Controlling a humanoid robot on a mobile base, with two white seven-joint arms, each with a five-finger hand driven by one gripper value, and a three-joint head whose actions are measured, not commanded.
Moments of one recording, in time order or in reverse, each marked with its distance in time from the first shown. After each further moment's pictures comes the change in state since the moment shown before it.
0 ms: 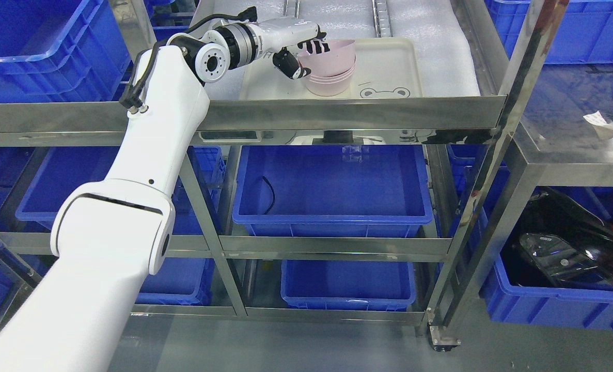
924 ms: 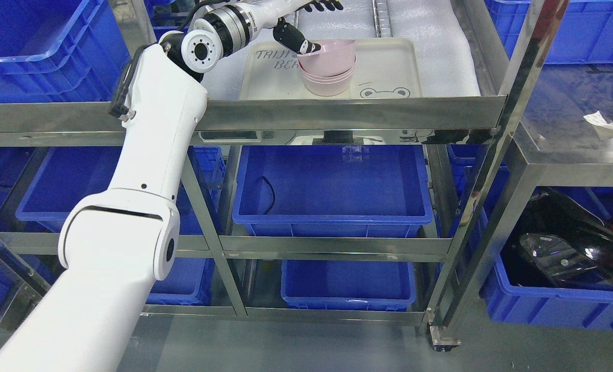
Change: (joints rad) left arm 0.069 -0.026 0.158 -0.150 0.265 0.121 -0.019; right arm 0.000 0.000 0.000 0.000 0.000 0.000 0.000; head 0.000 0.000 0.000
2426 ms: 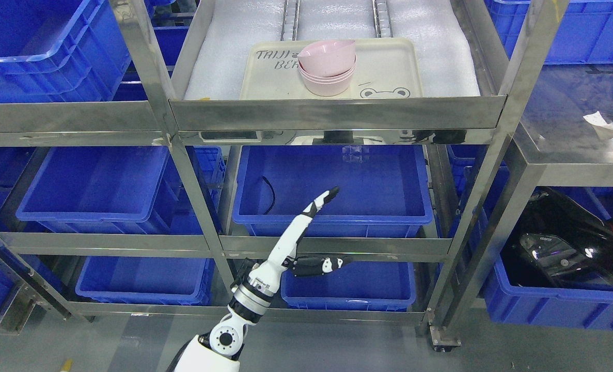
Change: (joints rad) left arm 1.167 -0.023 -0.141 -0.551 0.576 -0.350 0.462; right arm 0.000 0.000 0.000 0.000 0.000 0.000 0.000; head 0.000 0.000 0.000
